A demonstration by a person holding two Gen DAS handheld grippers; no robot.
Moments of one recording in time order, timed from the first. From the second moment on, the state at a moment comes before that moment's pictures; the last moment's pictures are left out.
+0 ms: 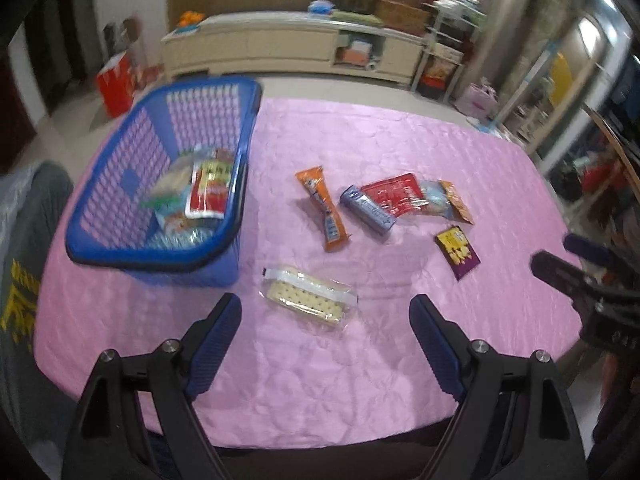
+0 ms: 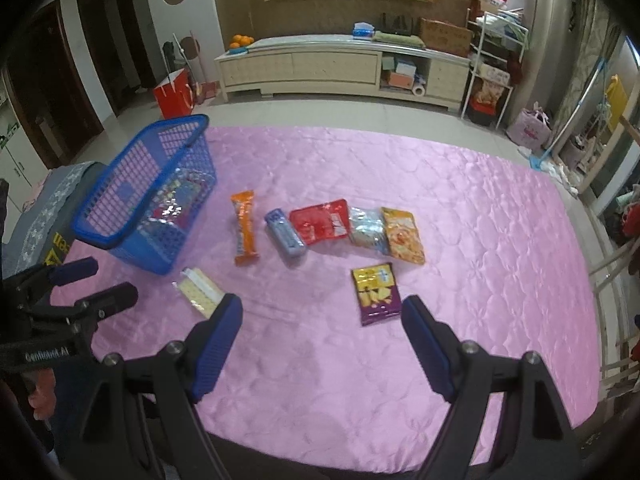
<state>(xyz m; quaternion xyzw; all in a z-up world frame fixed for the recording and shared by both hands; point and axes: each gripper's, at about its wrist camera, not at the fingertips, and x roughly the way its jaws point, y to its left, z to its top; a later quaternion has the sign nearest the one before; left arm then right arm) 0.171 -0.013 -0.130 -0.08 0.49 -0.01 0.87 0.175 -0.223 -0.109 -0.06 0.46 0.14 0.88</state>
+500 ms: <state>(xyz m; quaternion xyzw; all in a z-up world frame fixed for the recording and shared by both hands) 0.201 -0.020 -0.219 -0.14 0.55 0.09 0.82 0.219 -0.257 -0.195 -0.08 0.50 0.14 0.85</state>
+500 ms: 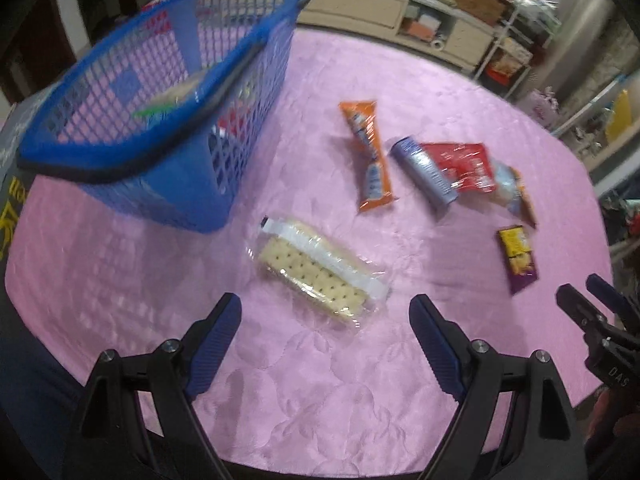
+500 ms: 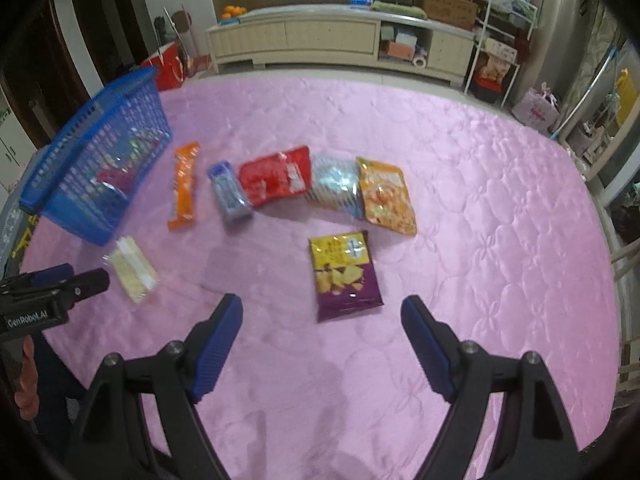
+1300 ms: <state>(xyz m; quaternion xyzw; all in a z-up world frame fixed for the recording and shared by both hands) 0.241 -0.016 -0.277 -0.14 0.59 0.14 0.78 0.247 -0.281 -0.242 -0.05 0.53 0.16 0.83</state>
